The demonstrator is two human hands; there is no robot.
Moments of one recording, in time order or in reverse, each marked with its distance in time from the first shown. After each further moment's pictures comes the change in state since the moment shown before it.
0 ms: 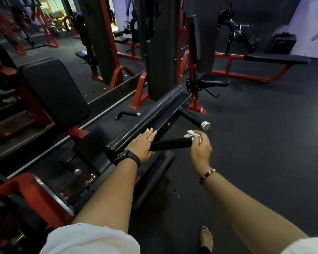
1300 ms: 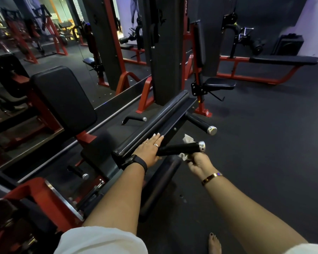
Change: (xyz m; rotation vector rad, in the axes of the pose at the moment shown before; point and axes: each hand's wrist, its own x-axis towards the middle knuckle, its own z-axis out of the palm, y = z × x) left_hand 0.001 0.000 -0.006 0.002 -0.028 0.015; right_hand -0.001 -0.001 0.029 0.865 -0.100 0.800
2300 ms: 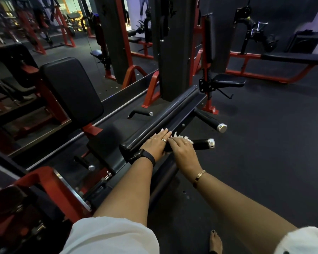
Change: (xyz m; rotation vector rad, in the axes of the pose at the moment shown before) left_hand 0.000 0.001 0.000 0.020 -0.009 -0.014; right_hand -0.023 0.036 0.021 -1.748 -0.342 -1.501
